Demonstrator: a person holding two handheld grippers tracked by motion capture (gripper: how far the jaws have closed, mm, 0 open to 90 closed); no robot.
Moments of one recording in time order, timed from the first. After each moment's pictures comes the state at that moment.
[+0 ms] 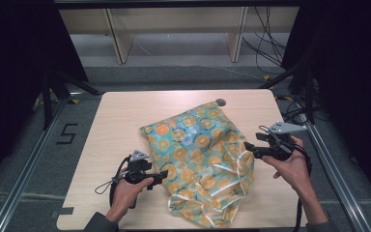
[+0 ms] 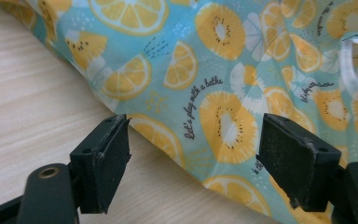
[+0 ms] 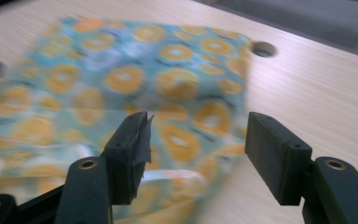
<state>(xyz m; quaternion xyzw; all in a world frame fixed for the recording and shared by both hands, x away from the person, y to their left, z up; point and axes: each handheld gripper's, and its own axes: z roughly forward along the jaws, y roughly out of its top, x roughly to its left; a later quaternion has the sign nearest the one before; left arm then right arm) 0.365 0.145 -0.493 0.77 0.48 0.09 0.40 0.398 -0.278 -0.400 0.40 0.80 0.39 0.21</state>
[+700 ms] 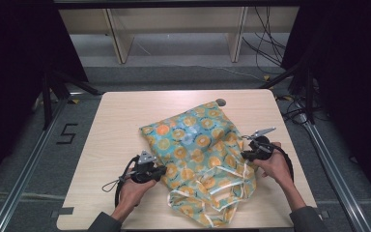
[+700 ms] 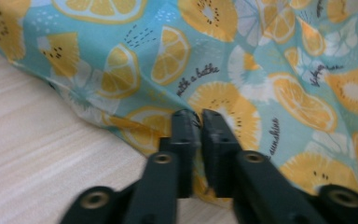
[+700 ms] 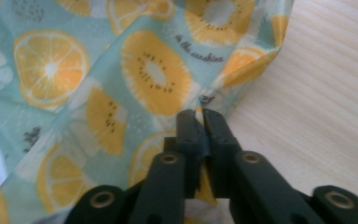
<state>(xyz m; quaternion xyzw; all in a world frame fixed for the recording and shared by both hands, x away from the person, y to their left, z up) 0.374 0.136 -0.506 0.80 0.43 0.12 0.40 0.447 -0.276 -0.484 0.40 0.87 0.27 0.11</state>
